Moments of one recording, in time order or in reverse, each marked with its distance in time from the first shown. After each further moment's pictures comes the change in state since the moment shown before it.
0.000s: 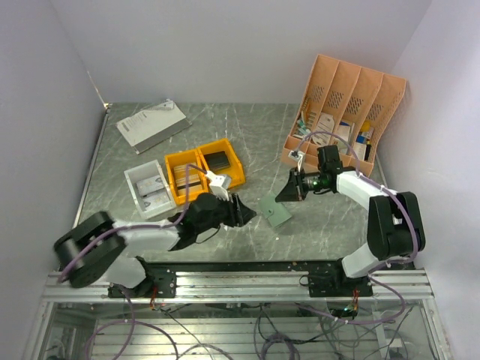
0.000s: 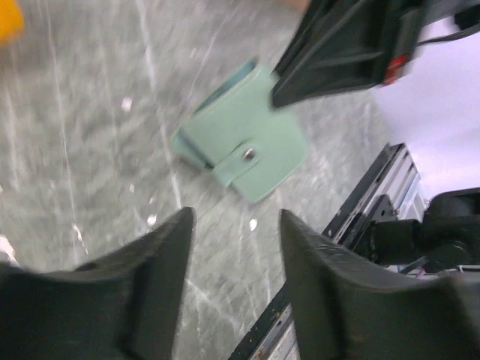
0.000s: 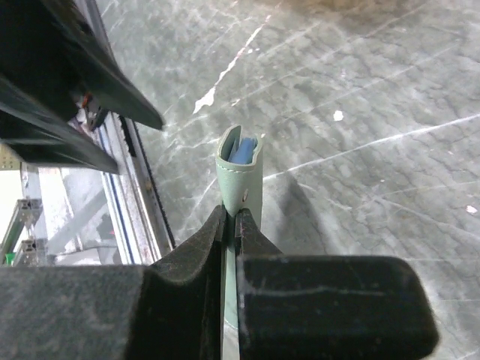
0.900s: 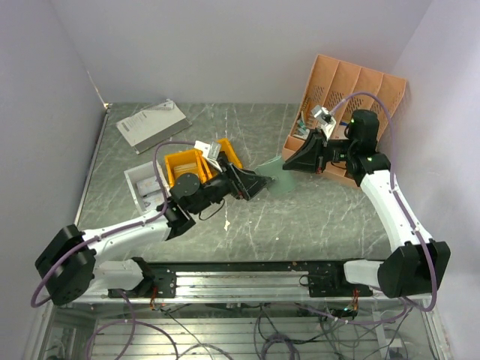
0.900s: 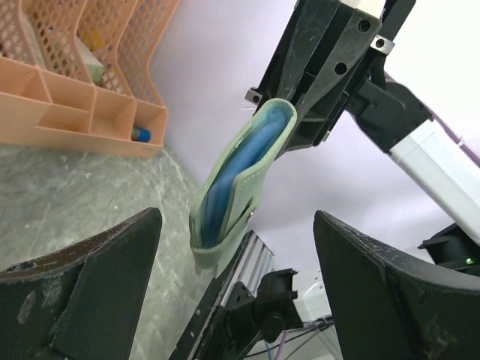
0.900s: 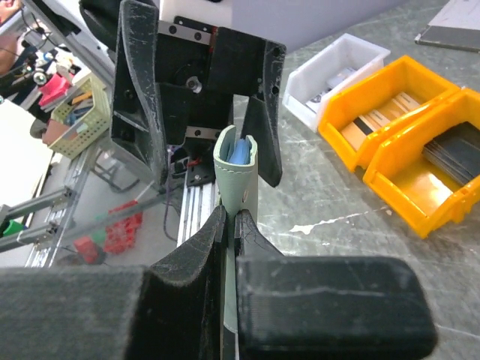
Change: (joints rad) left arm 0.042 -0.260 0.203 0.056 0.106 -0.084; right arm -0.040 -0.294 0.296 0.061 -0.405 0.178
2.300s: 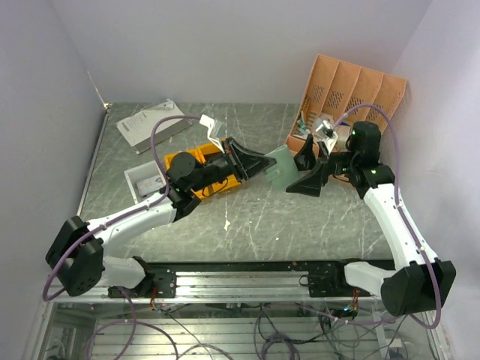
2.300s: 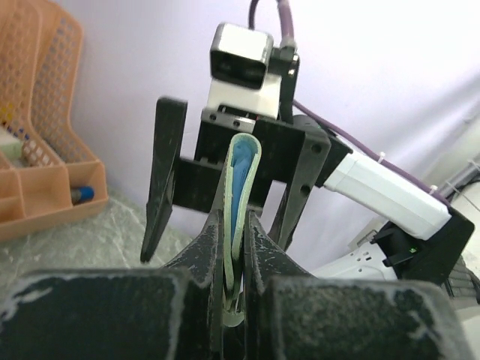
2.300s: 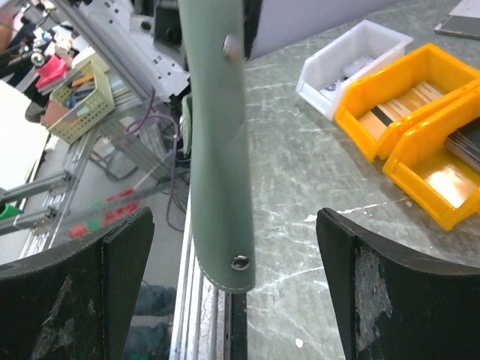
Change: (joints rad) left arm 0.079 0.106 0.203 0.100 0.272 0.029; right arm 0.008 -0.121 -0.097 -0.047 0.004 -0.042
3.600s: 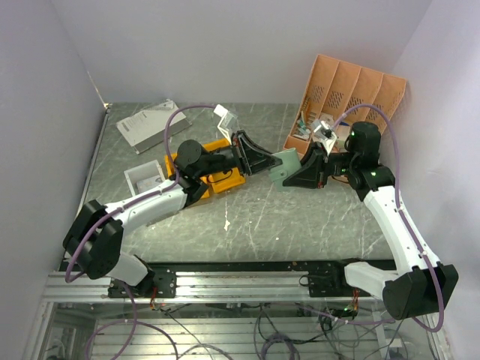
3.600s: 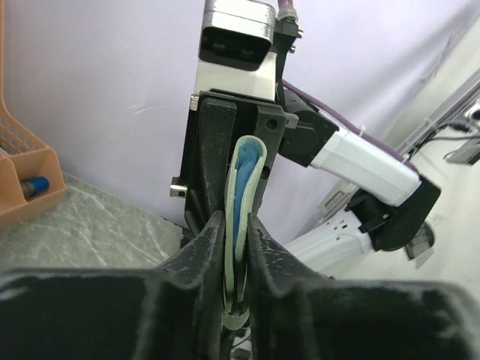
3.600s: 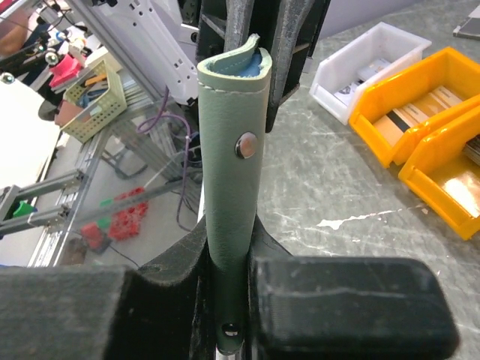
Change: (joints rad) left arm 0.071 0.167 0.131 0.110 0.285 -0.101; right arm 0.040 -0.035 0.002 0.000 -0.002 0.039
